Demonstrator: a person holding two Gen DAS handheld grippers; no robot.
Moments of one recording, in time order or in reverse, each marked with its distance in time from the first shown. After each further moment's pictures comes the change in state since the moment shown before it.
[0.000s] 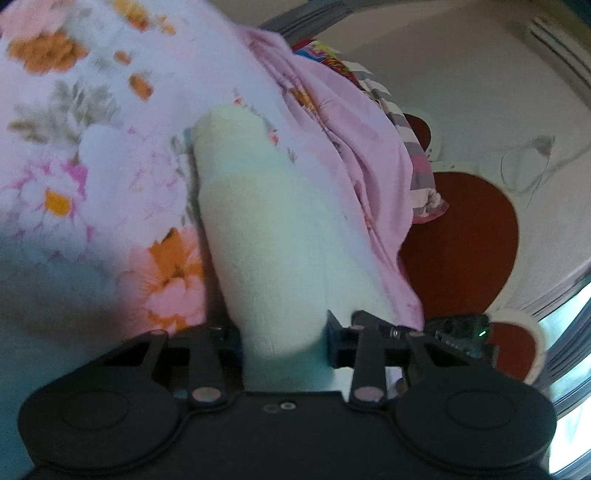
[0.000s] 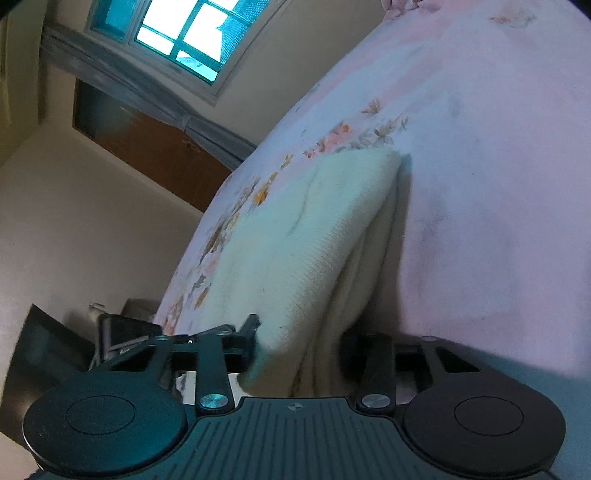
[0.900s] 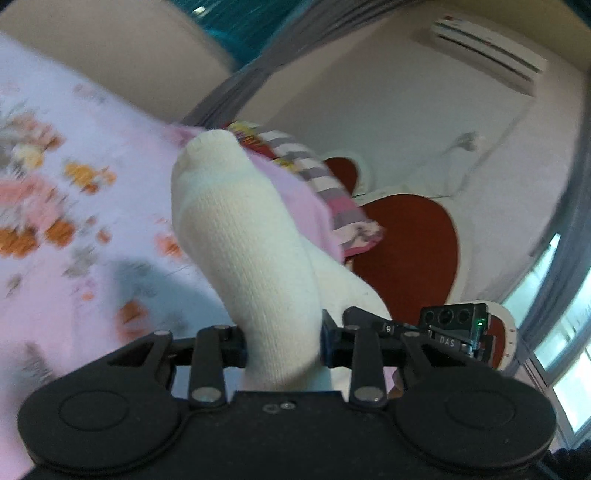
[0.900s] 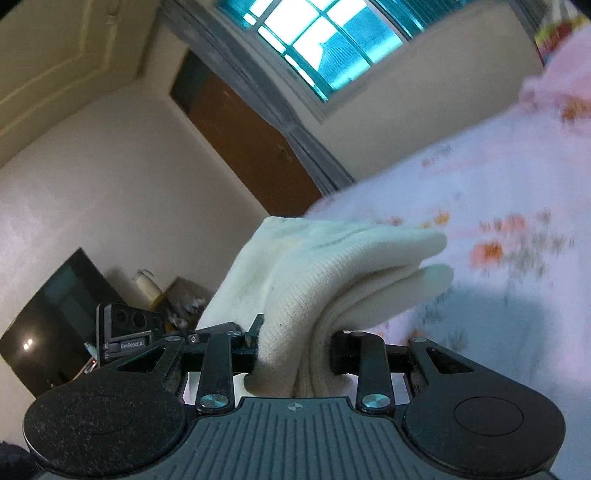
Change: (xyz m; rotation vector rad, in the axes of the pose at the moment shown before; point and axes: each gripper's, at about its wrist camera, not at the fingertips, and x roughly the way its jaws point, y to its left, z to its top) left arm -0.174 -0.113 -0.015 0.177 -0.171 -0.034; right arm -0.032 0.209 -0.045 -0.276 -0.058 0.136
